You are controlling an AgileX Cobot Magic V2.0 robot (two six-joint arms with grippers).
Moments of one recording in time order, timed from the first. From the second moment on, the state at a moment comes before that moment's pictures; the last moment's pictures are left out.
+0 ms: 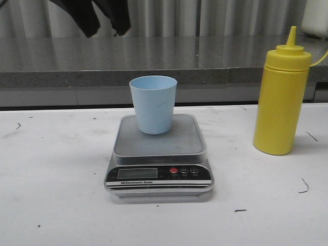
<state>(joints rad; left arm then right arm) -0.54 1.61 -1.51 -0.04 0.94 -0.03 0.04 0.63 -0.55 0.03 0.64 -0.07</state>
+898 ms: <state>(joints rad) -0.54 0.51 -0.72 -0.03 0.77 -0.05 0.04 0.63 -0.55 0.03 0.64 -0.07</state>
